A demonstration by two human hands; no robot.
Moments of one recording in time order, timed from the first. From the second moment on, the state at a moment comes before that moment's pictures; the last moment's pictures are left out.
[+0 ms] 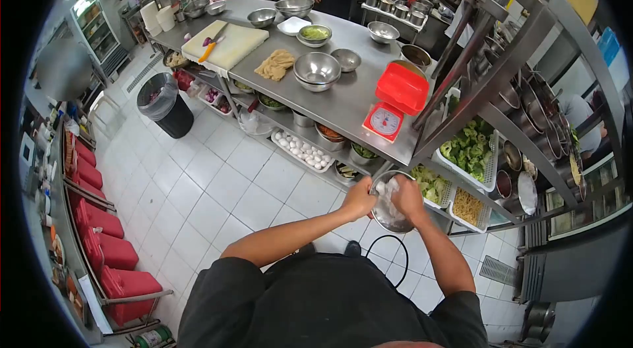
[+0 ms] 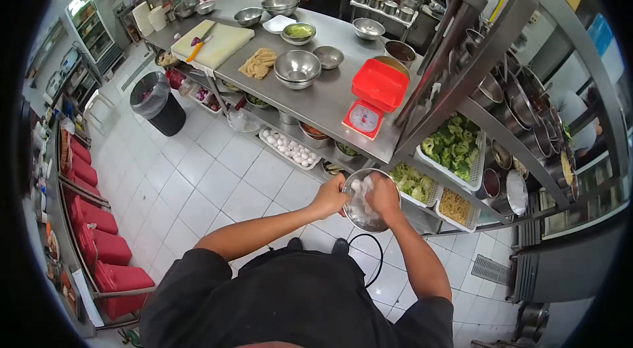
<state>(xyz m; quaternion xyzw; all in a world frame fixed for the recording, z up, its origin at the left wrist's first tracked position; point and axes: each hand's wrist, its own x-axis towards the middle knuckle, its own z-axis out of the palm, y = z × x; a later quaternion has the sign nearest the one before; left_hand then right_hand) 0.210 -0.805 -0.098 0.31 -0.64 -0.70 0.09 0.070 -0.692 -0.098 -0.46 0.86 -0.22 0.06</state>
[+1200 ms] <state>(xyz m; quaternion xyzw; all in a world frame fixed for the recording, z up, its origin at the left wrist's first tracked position) 0.303 -0.926 -0.083 0.34 -0.47 -0.79 0.21 0.141 -0.833 -0.035 -0.64 0.76 -0.09 0.09</state>
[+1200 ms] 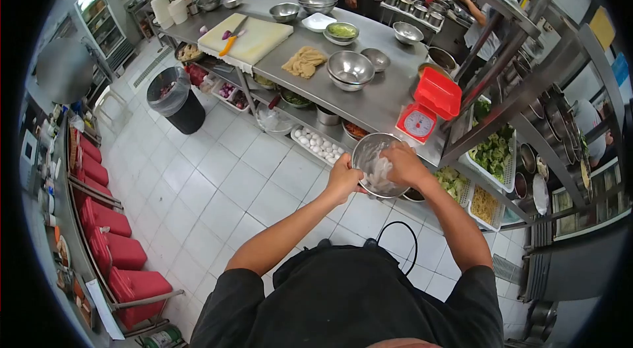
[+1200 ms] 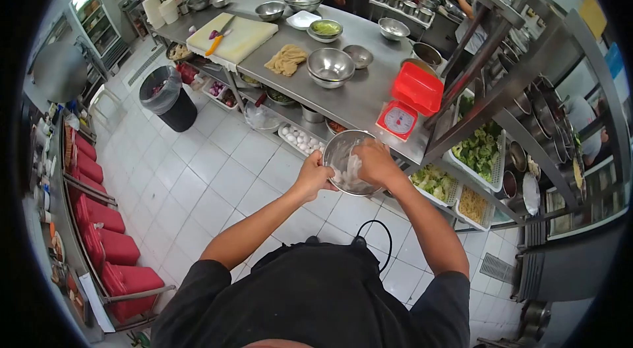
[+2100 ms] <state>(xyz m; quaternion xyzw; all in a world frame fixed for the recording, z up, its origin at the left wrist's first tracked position) 0.394 -1.098 -0.045 0.39 -0.41 -0.75 0.34 0.210 -1.068 0.033 -0.75 0.64 -0.09 0.17</state>
